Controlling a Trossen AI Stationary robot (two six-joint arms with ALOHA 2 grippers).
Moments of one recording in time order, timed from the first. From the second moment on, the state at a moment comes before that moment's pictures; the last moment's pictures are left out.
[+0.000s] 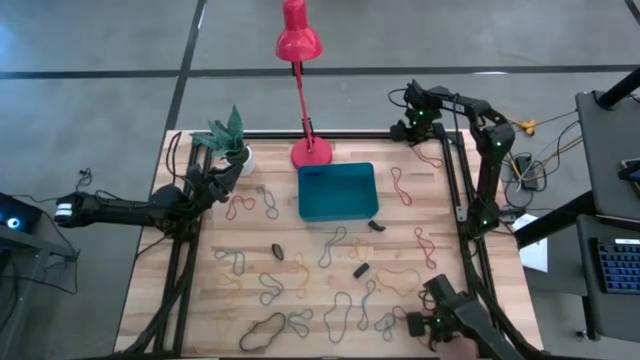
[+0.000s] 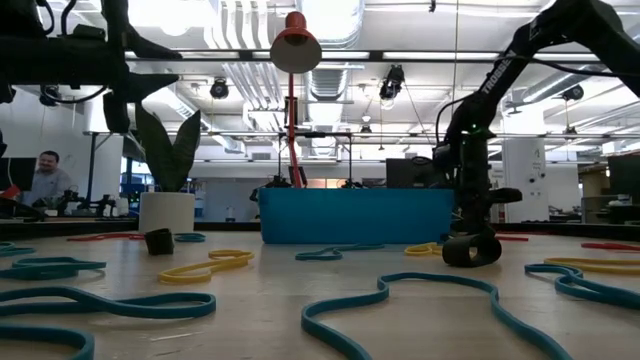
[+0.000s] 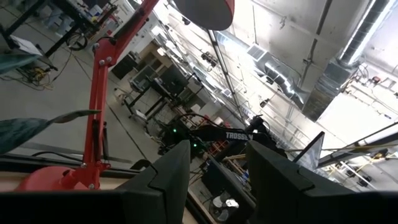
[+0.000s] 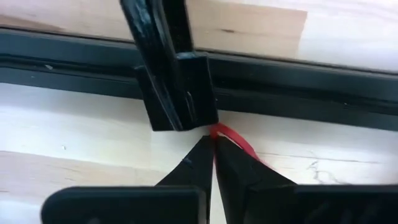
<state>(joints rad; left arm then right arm) 0.03 0.46 0.03 0.75 -0.65 -0.61 -1.15 2.07 1.40 -0.92 -0.10 0.33</state>
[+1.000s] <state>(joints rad) 0.03 0.46 0.03 0.75 -0.63 -0.61 -1.11 1.96 1.39 -1.03 0.11 0.36</state>
